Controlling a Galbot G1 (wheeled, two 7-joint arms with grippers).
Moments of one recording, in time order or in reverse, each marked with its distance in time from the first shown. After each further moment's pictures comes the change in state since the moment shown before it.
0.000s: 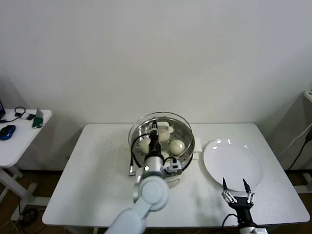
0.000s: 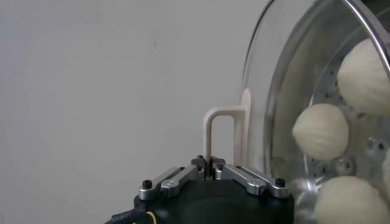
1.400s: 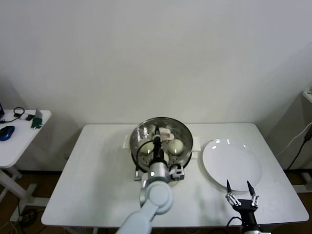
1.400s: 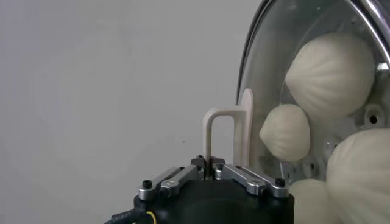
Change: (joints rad) left arm 0.042 -0.048 -0.018 0.115 0.054 -0.001 -0.088; right arm -0.021 -0.011 0.019 -0.009 0.021 0.040 -0.013
